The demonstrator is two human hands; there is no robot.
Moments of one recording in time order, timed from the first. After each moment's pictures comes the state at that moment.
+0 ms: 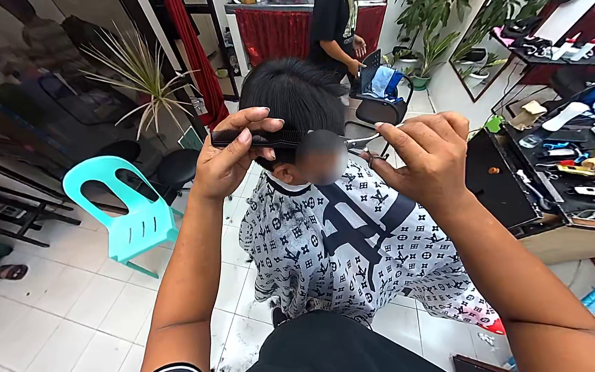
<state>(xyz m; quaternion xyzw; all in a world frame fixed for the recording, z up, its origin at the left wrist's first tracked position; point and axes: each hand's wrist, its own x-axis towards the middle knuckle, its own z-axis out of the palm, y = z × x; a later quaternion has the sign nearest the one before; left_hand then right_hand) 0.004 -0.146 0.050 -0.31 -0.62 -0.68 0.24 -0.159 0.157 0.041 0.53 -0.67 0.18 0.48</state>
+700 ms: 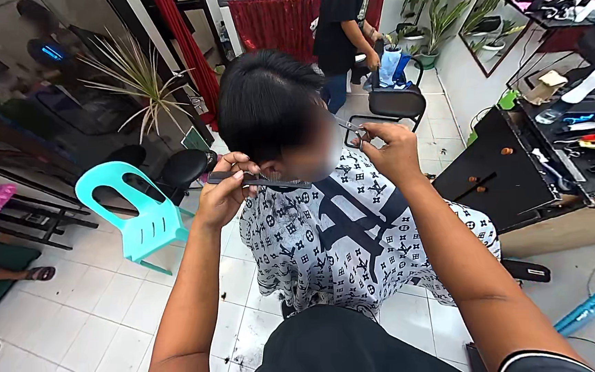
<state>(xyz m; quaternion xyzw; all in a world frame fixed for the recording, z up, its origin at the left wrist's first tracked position) 0.028 -0.130 -0.017 -0.12 -0.61 -0.76 0.20 -0.230 0.145 -0.035 0.45 -0.77 0.38 0.26</state>
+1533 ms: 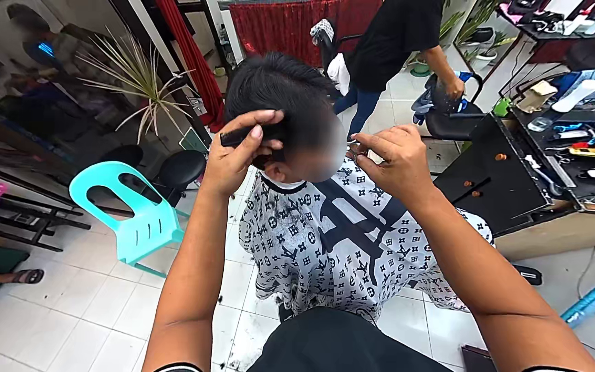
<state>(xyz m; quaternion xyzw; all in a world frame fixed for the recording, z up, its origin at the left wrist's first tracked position) -0.018 -0.130 0.038 -0.21 -0.69 -0.64 0.27 -0.178 0.146 0.001 0.52 -0.72 0.30 0.35</state>
